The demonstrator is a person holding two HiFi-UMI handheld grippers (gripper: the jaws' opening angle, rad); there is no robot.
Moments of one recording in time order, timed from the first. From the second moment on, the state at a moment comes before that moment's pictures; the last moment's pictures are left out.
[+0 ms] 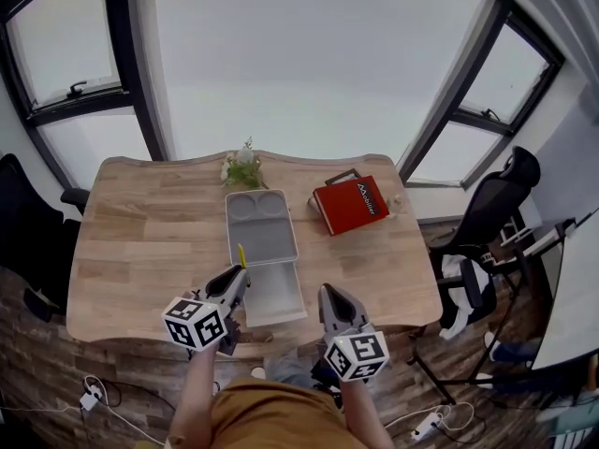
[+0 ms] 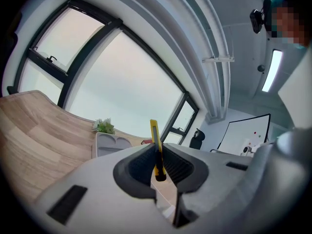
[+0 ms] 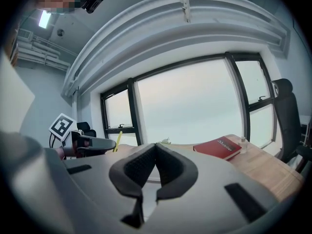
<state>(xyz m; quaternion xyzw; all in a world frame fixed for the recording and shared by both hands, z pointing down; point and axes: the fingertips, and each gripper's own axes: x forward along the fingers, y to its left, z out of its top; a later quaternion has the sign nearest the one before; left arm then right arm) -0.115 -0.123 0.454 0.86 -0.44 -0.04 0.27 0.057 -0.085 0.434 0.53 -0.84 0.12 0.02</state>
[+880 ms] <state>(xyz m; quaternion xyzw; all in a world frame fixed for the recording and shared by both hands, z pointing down) -0.119 -0.145 0.495 0.83 -0.45 -0.03 0.32 0.063 -0.118 0.476 0.51 -0.84 0.17 0.05</state>
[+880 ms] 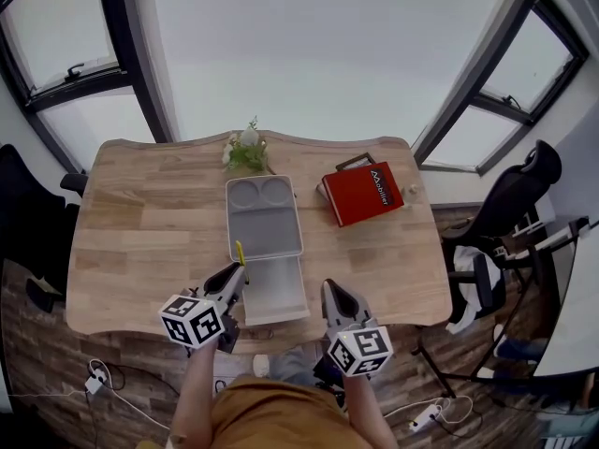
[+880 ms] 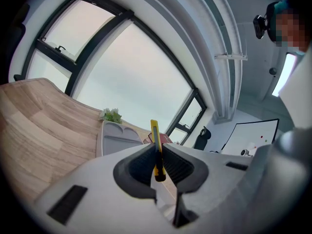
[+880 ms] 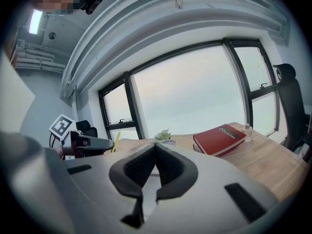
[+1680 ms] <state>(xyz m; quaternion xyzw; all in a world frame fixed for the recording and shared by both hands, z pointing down) -0.099 -0.137 0.564 0.83 -0.42 0.08 0.35 0.059 -0.122 0.530 0.50 -0.84 0.21 0.09</state>
